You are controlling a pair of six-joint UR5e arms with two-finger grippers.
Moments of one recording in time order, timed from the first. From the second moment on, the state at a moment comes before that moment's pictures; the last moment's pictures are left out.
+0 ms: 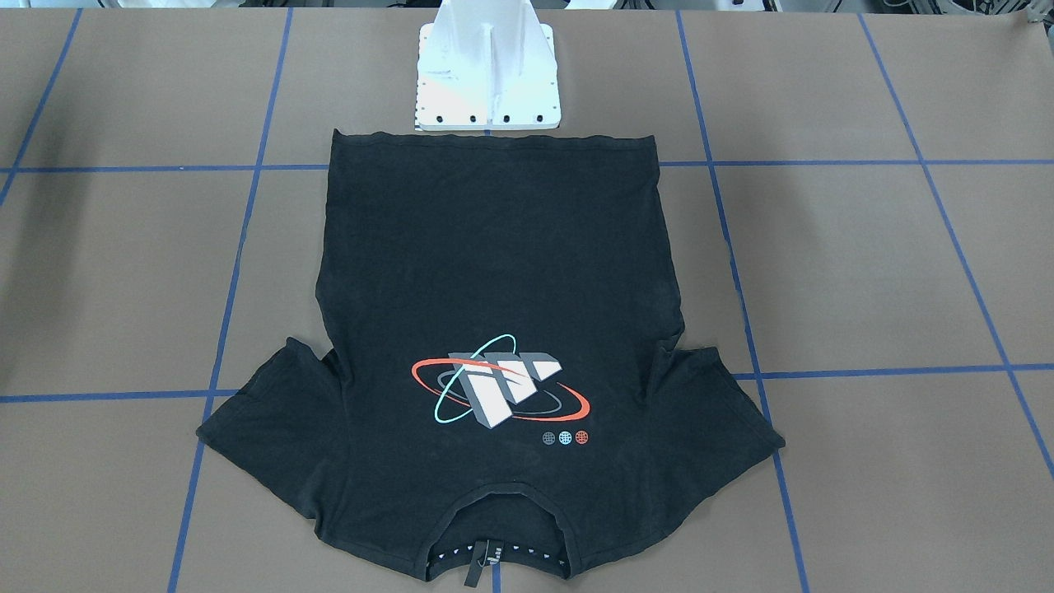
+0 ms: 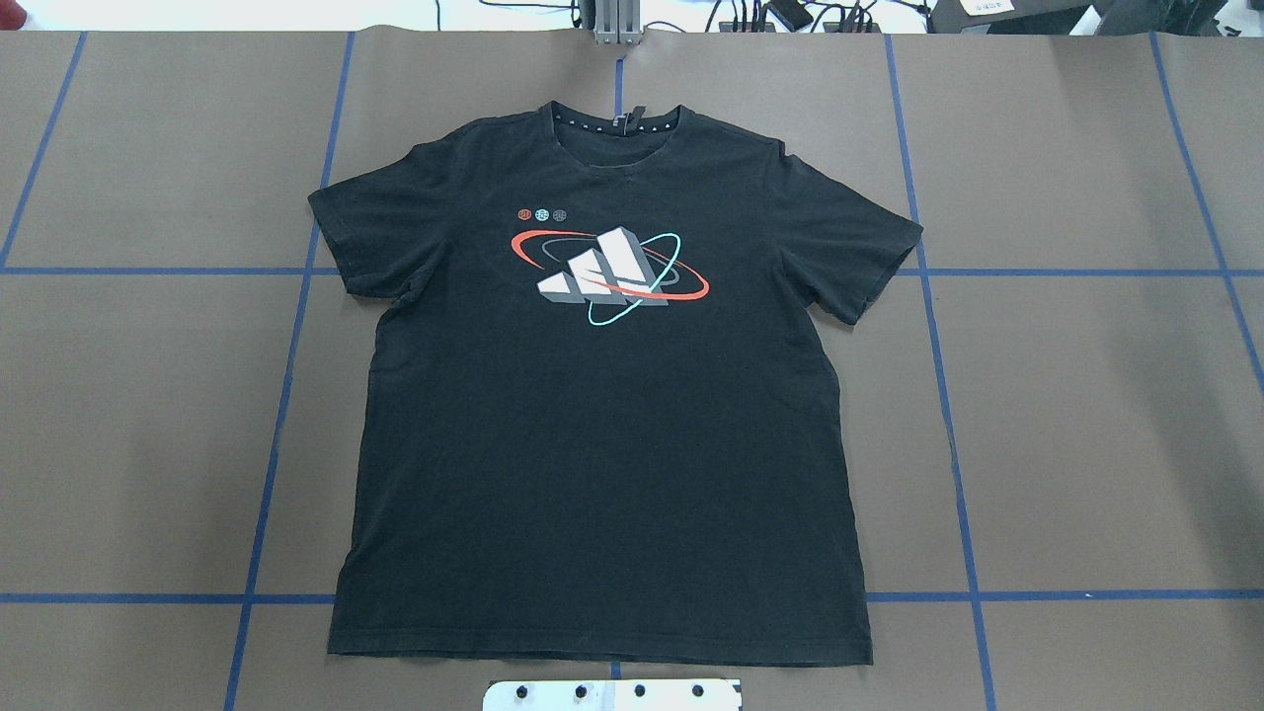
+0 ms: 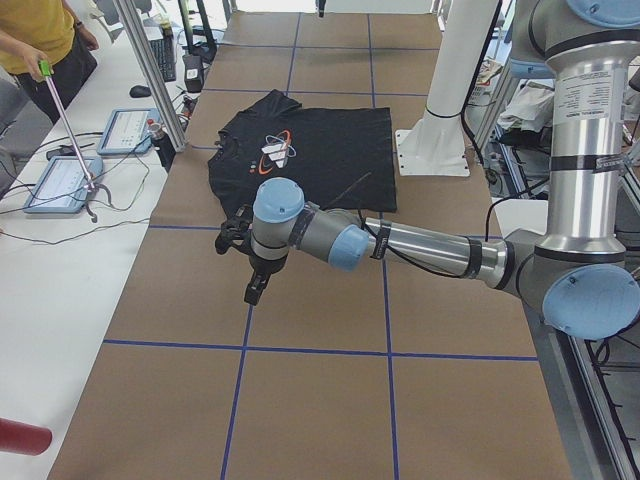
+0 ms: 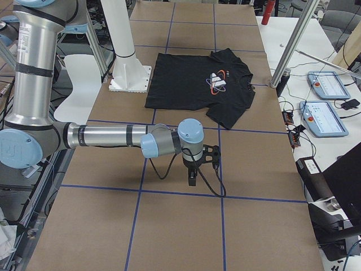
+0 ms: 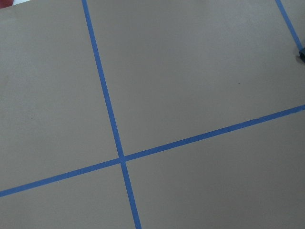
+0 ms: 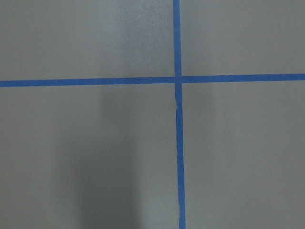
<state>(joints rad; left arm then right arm) -1.50 -1.52 -1.79 -1.81 -2.33 -0.06 1.46 -1.75 1.78 -1.37 2.31 0.28</state>
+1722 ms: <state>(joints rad) -1.50 -1.52 -1.82 -1.81 -2.34 -0.05 1.41 -1.74 1.79 -1.36 2.36 0.29</state>
